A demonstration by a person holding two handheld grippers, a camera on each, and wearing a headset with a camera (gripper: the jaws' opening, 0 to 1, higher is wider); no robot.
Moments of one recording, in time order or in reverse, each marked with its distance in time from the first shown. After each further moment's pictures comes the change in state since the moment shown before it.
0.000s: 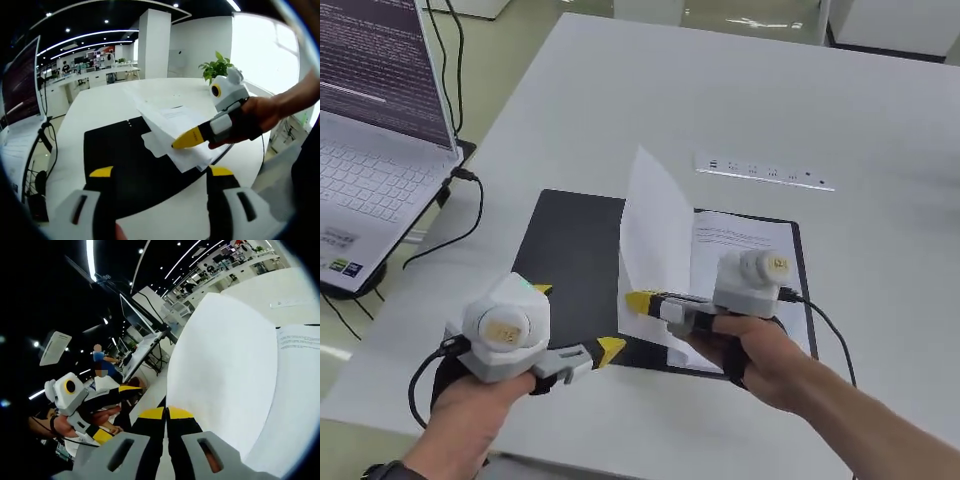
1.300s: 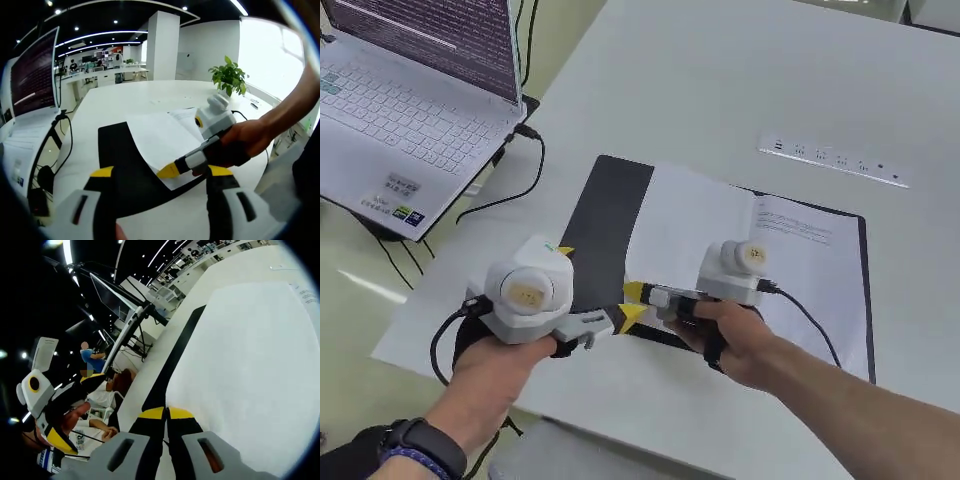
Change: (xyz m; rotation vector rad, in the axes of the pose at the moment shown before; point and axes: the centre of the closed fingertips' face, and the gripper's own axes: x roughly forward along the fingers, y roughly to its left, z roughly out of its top) left arm -0.012 0.040 -0.007 -0.039 -0.019 0.044; right arm 0.091 -0.028 -0.046 0.129 0.110 -0.082
